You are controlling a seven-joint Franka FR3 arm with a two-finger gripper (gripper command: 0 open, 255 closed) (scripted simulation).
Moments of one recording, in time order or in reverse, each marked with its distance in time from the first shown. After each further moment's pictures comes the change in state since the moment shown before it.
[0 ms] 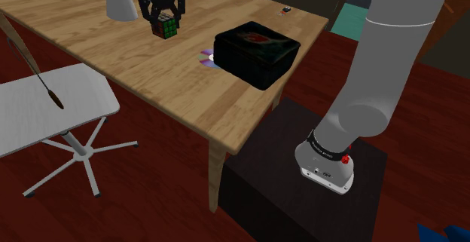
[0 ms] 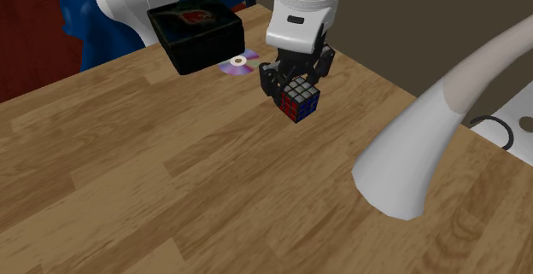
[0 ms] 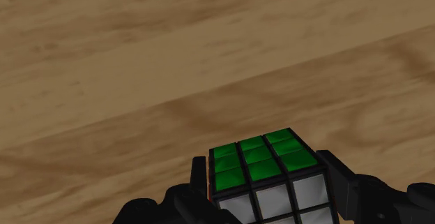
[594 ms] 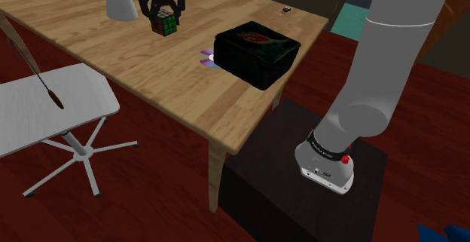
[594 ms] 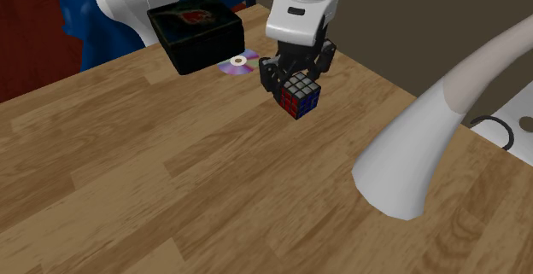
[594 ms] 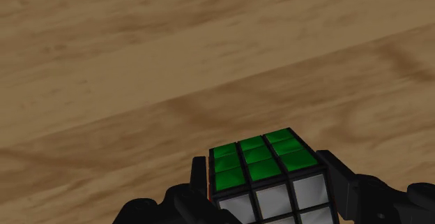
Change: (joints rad) arm 0.000 -0.003 0.000 0.023 0.001 -0.026 0.000
